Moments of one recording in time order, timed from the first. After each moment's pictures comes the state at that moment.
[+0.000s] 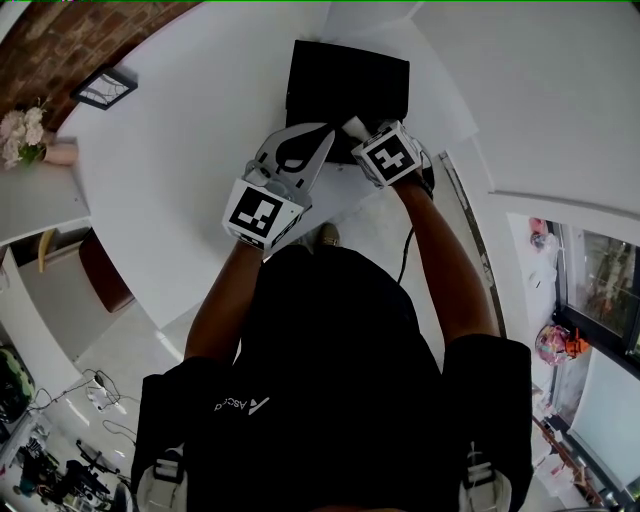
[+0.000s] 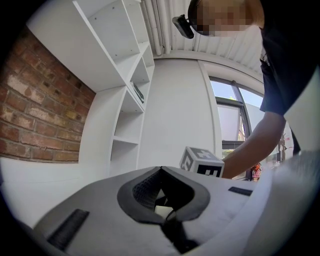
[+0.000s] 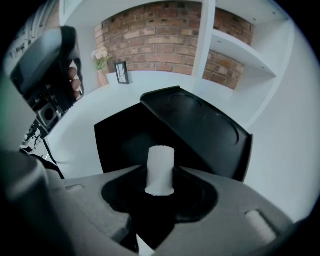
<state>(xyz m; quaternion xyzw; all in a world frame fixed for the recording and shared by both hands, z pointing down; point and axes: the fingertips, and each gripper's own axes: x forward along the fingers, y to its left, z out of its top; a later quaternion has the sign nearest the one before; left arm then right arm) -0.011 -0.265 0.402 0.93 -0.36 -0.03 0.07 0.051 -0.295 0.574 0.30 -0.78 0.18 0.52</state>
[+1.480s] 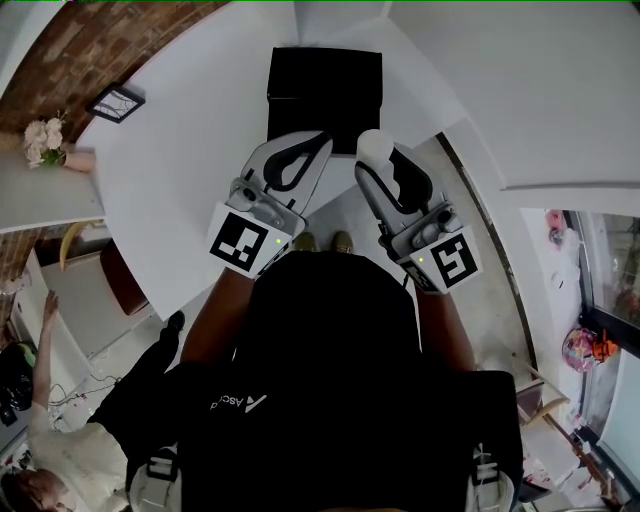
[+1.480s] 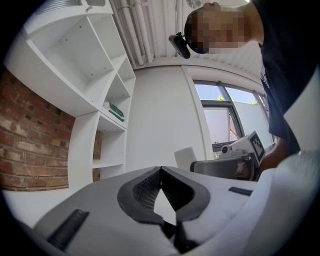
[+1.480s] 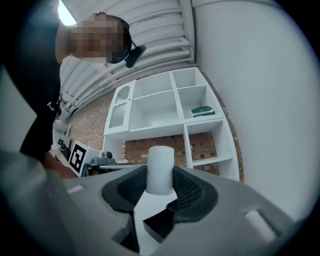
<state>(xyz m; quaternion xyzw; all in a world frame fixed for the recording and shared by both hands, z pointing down) 0.047 -0.193 0.310 0.94 -0.34 -0.04 -0.01 0.091 -0.172 0.309 0.38 -0.92 0.02 -0.06</state>
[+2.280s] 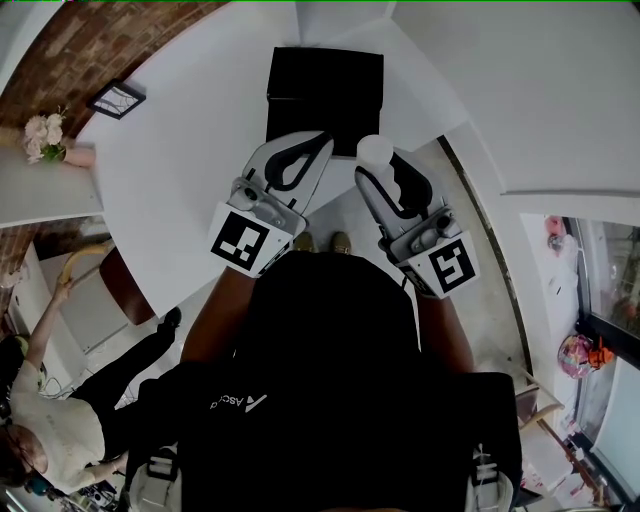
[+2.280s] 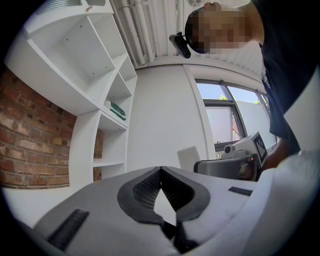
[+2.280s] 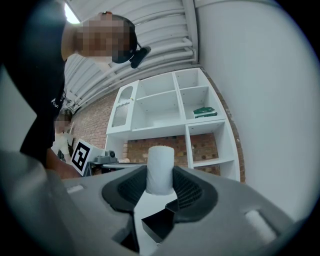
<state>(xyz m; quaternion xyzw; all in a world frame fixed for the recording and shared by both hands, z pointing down) 0.053 -0.200 0.311 0.94 -0.35 -0.04 0.00 0.096 -0.172 0.311 0.37 -0.93 0.01 -0.06</state>
